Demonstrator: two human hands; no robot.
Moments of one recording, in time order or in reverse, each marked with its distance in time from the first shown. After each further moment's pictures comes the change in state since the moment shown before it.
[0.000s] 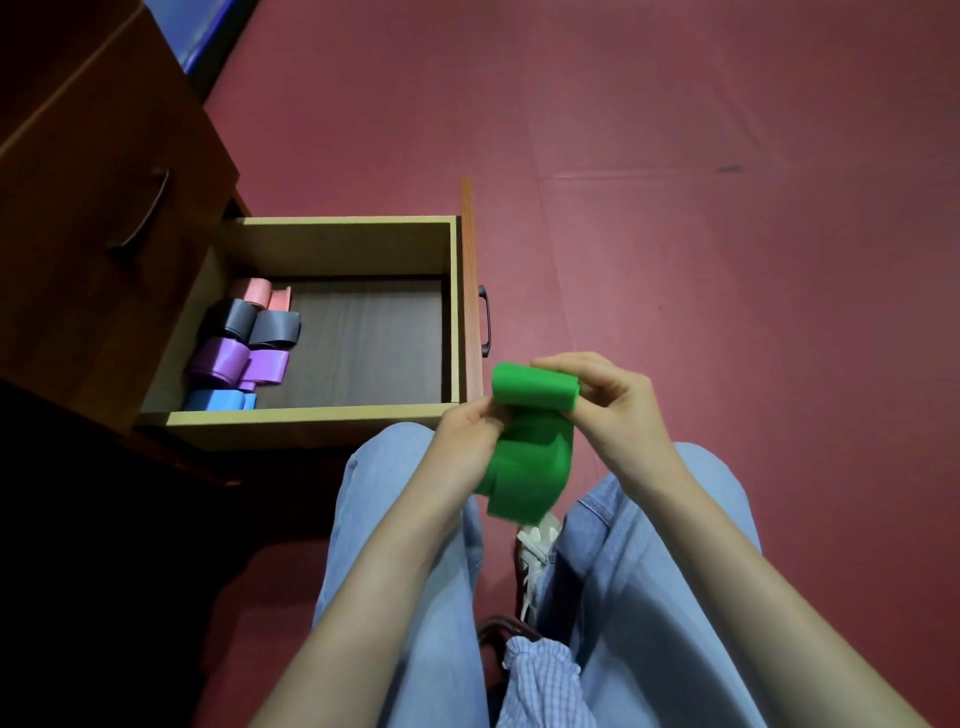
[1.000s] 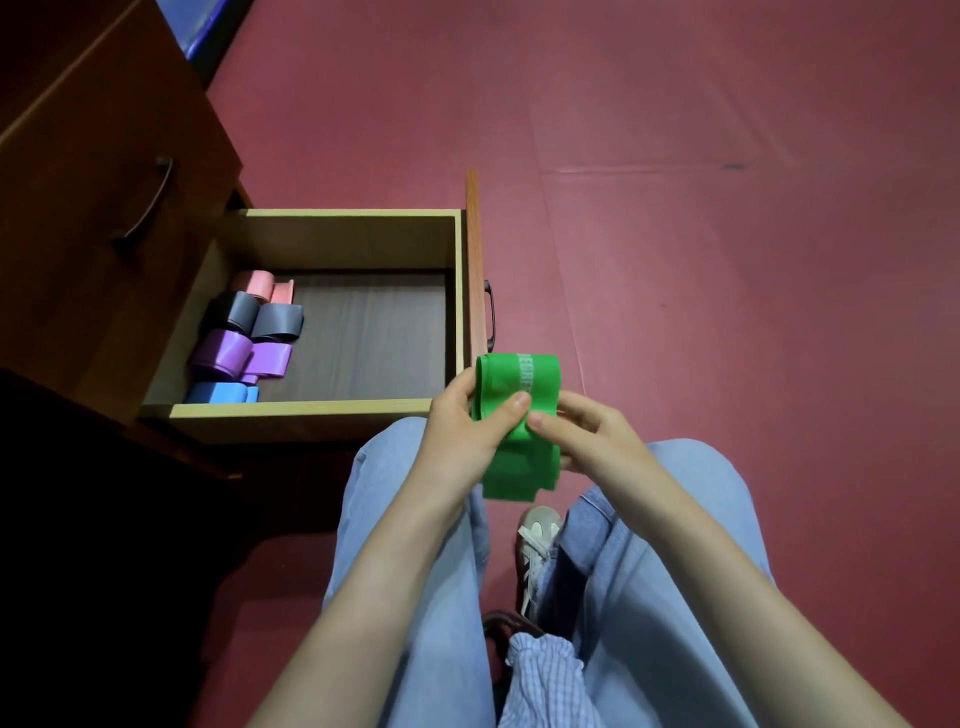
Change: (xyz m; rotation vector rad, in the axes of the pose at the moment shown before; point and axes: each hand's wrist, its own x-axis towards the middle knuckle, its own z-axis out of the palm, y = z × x) left_hand -0.002 0.000 -0.008 -0.044 0.037 0.230; right_hand -0.018 0.009 0.011 0.135 -0.161 0.365
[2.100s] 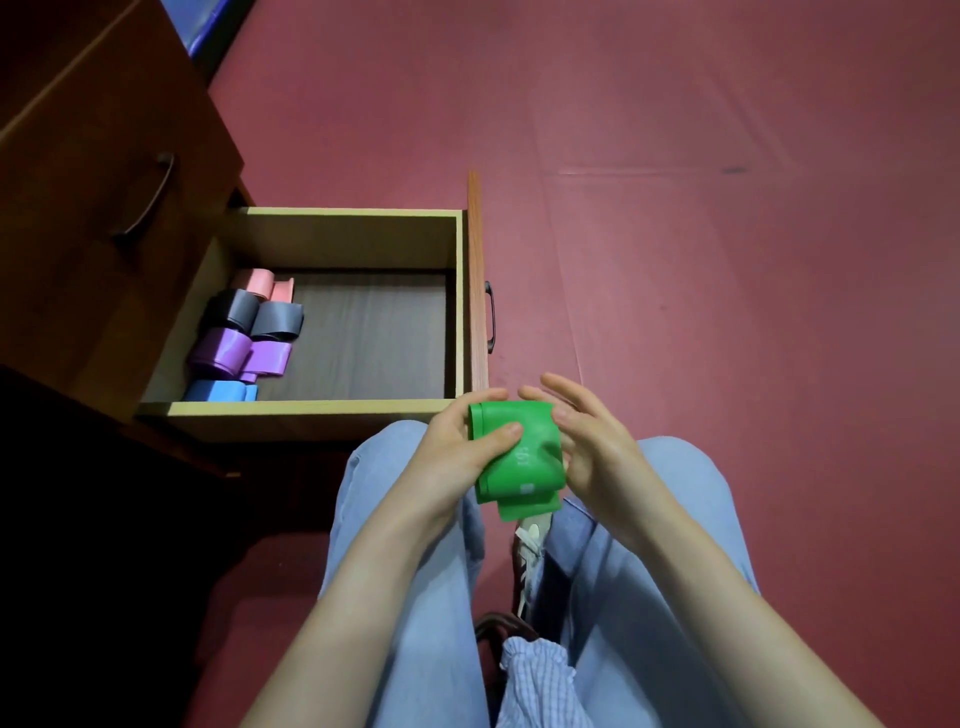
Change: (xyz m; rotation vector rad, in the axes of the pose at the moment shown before) left_hand -0.004 -0.013 -0.011 -0.140 -0.060 -0.199; right_hand 0.001 0.008 0.002 0.422 0.046 0.056
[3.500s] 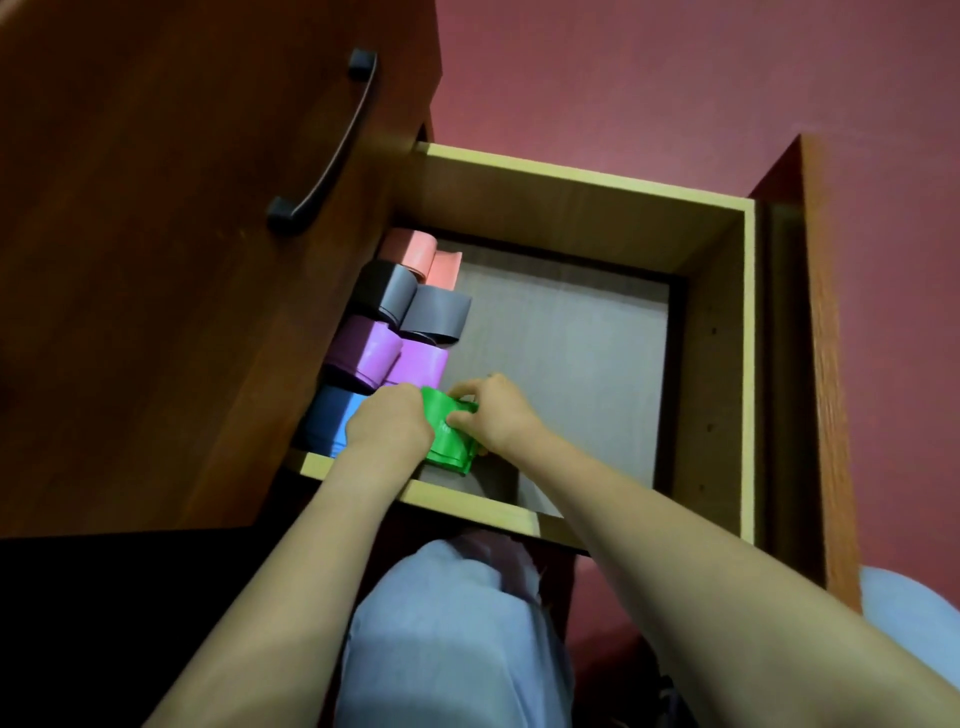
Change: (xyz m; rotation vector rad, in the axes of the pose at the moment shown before) left_hand 0.151 0.009 -0.269 1.403 0.404 -0.529; right_hand 0.300 0.175 0.174 -1.341 -0.370 0.195
